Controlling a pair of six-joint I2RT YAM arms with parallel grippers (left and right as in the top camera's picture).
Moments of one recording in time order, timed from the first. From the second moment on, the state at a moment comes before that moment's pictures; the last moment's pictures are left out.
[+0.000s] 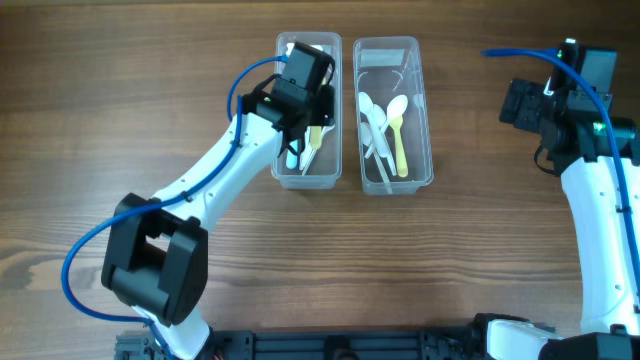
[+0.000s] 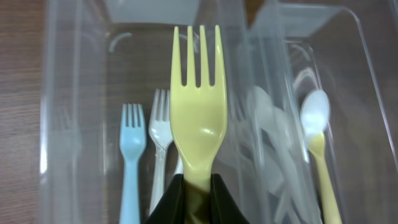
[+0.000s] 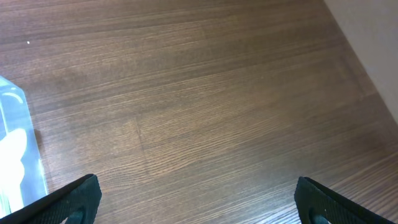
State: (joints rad) left arm -0.49 1.85 1.43 -0.48 -0.07 -0.42; right arm -0.11 1.41 1.30 -0.77 0.30 0.08
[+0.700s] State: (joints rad) left arm -0.45 1.85 1.43 -0.49 -0.07 -0.46; right arm -0.11 1.41 1.30 -0.77 0.30 0.08
